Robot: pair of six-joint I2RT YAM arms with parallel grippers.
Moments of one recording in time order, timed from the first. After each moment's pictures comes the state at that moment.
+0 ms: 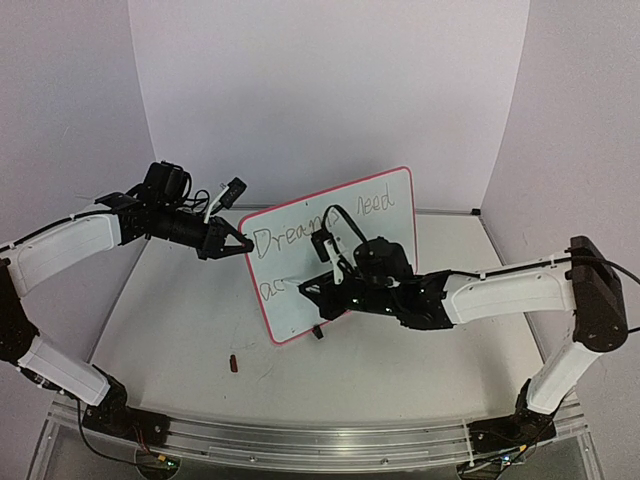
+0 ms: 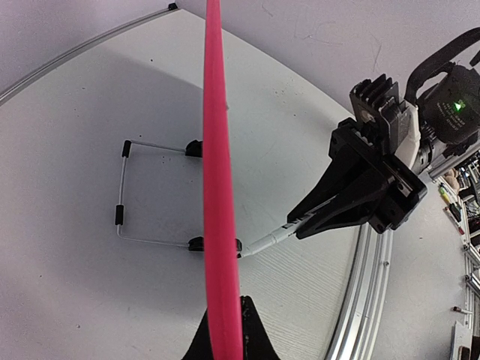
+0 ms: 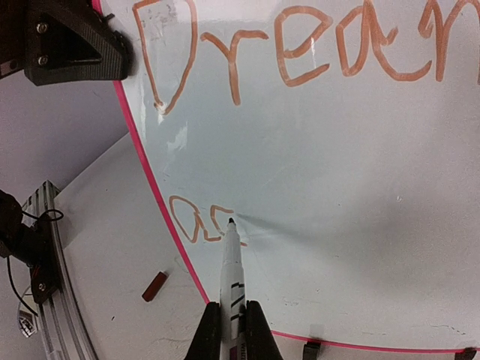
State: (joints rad) left arm -0.48 1.38 1.16 -0.48 0.74 0.13; right arm 1.04 1.67 1.02 0.26 0.02 0.32
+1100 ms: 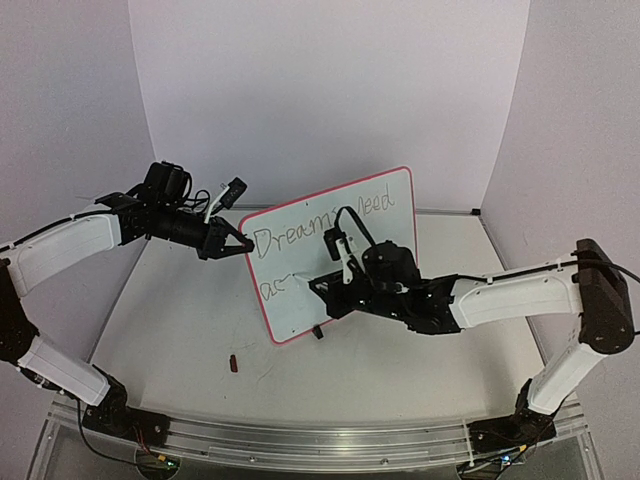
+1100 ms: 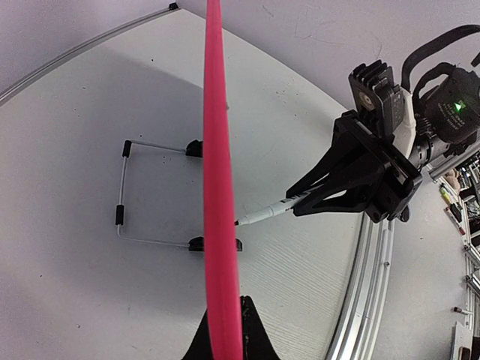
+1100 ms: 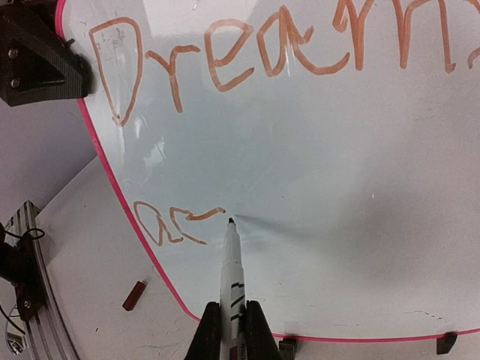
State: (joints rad) left arm -0.48 1.38 1.16 -0.48 0.73 0.13; right arm 1.04 1.64 0.96 0.29 0.12 0.35
